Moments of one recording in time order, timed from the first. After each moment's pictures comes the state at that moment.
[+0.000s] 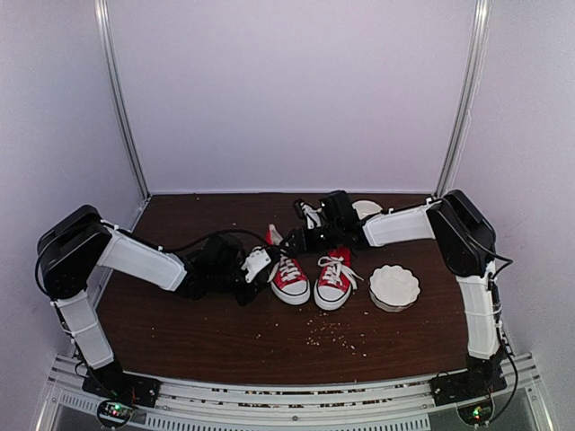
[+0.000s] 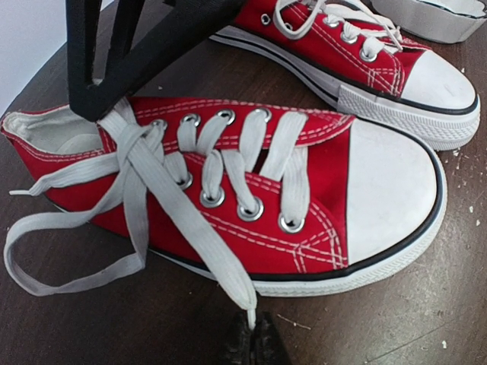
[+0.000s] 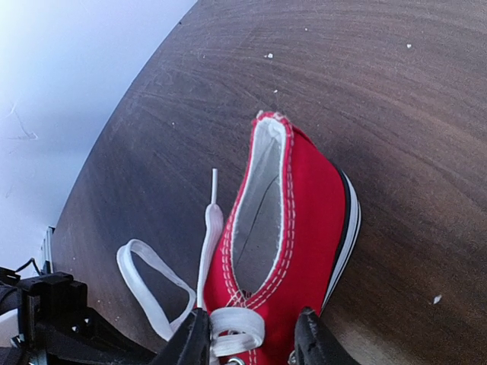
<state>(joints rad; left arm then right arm) -0.80 1.79 0.82 0.26 0.10 0.27 0.66 2.18 1.47 0.13 -0.46 0.43</state>
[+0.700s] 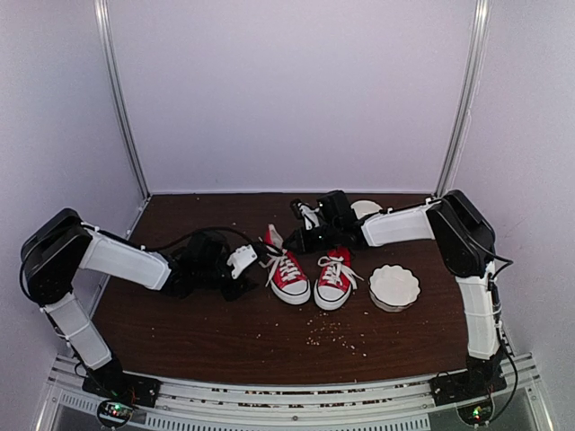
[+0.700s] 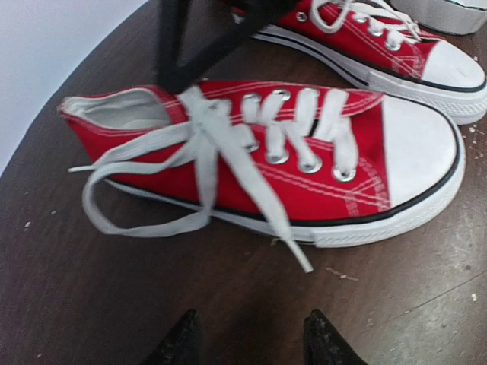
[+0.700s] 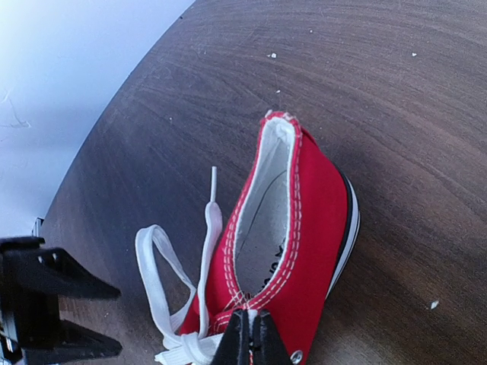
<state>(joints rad) -0.75 1.69 0.75 0.26 0.08 0.34 0.67 2.18 1.48 0.11 -0.43 0.37</state>
